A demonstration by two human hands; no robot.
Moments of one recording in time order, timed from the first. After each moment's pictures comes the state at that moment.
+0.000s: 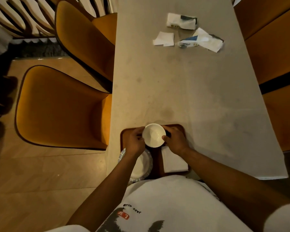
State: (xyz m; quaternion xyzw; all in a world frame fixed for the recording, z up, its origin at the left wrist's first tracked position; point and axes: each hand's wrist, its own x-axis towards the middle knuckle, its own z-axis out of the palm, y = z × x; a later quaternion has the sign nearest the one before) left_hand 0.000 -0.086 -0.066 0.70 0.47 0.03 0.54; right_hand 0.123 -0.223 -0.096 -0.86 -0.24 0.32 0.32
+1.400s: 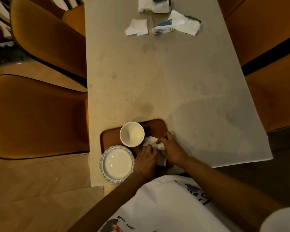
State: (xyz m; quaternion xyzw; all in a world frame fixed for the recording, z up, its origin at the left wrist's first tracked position) left_hand 0.003 -0.209 -0.091 0.95 0.12 -0.16 0.22; right_hand 0.128 -0.312 -0.096 -0.85 -0.31 0.38 0.20
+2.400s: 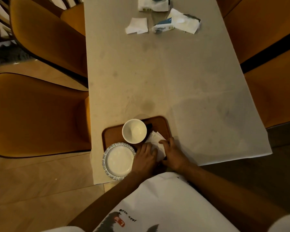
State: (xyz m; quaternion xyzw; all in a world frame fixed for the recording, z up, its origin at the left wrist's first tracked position) left_hand -0.010 -0.195 -0.091 0.97 0.07 -0.16 0.14; right_hand 0.092 -0.323 -0.105 -0.87 -0.29 0.39 0.13
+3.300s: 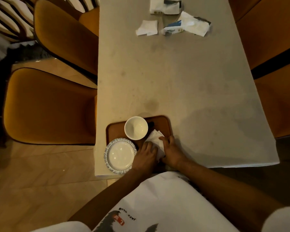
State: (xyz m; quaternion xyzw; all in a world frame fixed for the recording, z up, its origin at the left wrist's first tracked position) left_hand -0.010 -0.210 -0.087 0.97 0.11 -0.18 0.15; right_hand 0.099 -0.317 -0.110 -0.86 -0.30 0.39 0.12
